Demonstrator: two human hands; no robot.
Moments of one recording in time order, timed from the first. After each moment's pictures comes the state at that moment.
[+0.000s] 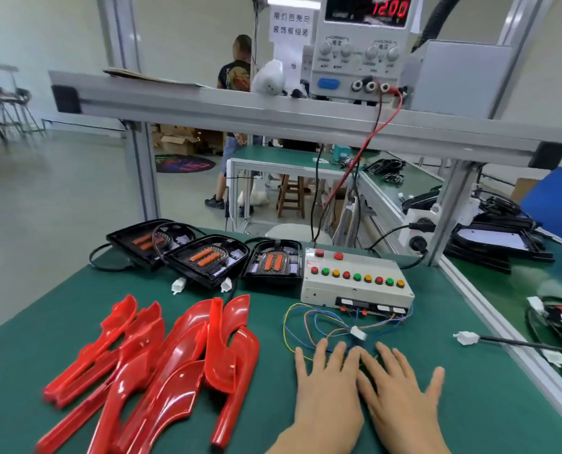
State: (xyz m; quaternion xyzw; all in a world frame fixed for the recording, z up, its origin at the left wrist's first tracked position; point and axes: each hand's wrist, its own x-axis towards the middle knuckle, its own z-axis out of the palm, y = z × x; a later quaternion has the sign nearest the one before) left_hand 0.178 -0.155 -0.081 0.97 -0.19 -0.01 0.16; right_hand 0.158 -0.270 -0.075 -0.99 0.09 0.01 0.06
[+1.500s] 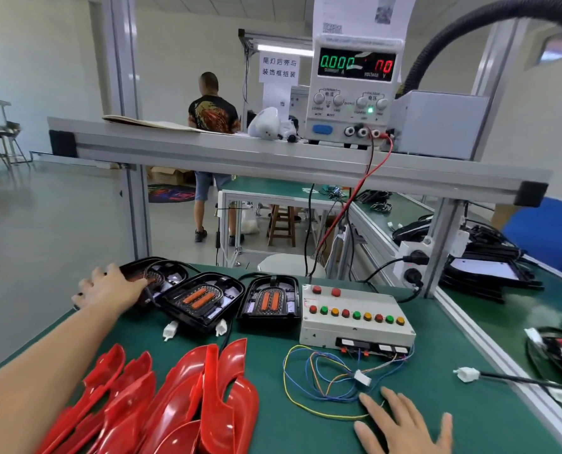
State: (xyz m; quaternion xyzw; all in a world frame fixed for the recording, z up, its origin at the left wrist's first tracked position) left_hand 0.372 0.140 -0.007 0.93 0.28 0.11 0.22; right_hand 0.175 -0.270 -0.088 -0.99 0.13 -0.02 0.04
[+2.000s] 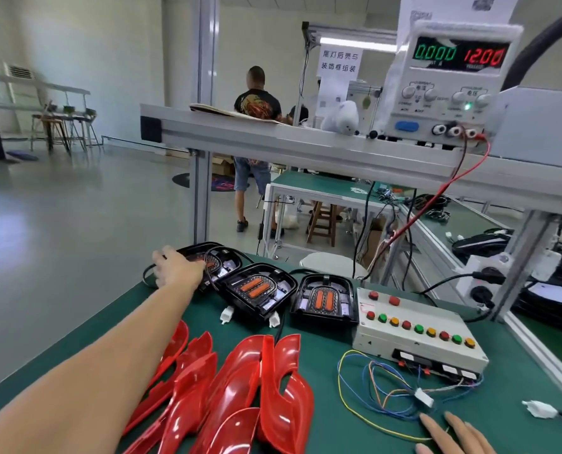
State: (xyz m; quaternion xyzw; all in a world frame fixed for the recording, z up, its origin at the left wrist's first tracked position) left_hand 0.381 0.136 -0.019 0.81 0.32 0.20 0.45; right_hand 0.174 -0.271 -0.086 -0.96 -0.17 -0.20 0.13
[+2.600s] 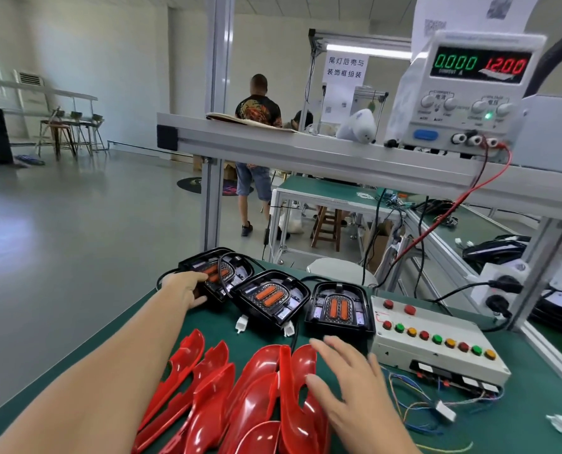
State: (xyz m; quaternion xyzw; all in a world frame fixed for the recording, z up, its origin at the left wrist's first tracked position) left_hand 0.374 0.156 -0.013 0.54 0.34 0.07 0.77; right_hand 0.216 -0.131 -0.022 -0.97 -0.15 -0.05 0.19
